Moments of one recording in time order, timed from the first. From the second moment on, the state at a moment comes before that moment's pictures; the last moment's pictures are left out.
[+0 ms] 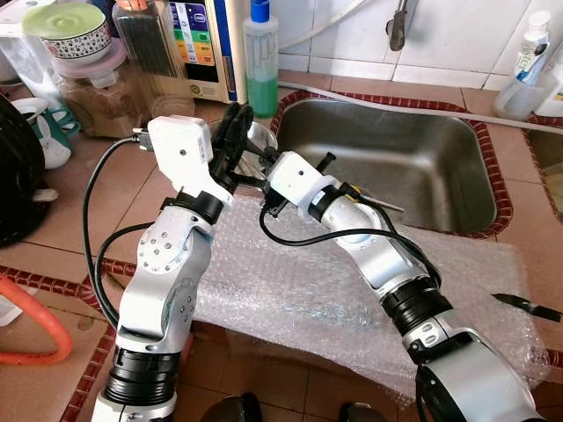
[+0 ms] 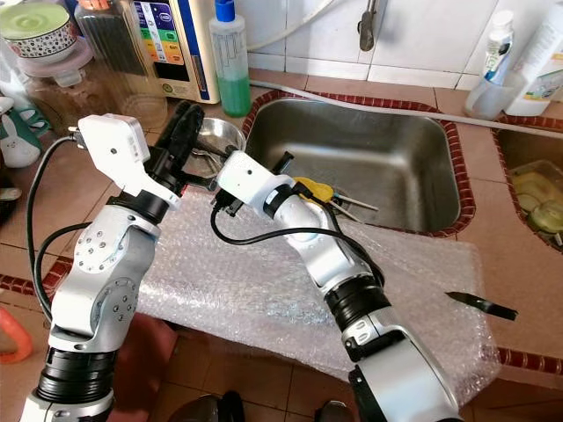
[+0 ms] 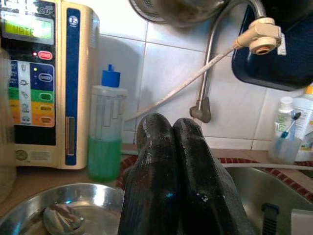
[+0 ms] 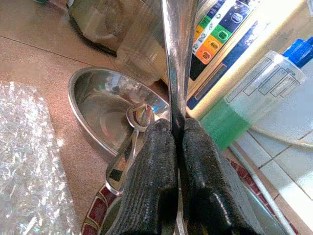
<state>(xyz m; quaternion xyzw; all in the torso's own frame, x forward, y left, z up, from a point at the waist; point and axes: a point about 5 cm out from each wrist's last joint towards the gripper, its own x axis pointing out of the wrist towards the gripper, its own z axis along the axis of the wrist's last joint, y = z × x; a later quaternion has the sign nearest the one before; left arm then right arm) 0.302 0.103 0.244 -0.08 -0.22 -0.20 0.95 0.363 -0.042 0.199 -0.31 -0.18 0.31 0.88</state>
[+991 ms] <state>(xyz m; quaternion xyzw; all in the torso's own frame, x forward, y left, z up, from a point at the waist) 0.300 0.113 0.202 -0.08 -0.14 -0.22 0.96 0.385 -0.177 0.172 -0.27 -0.05 0.10 0.96</state>
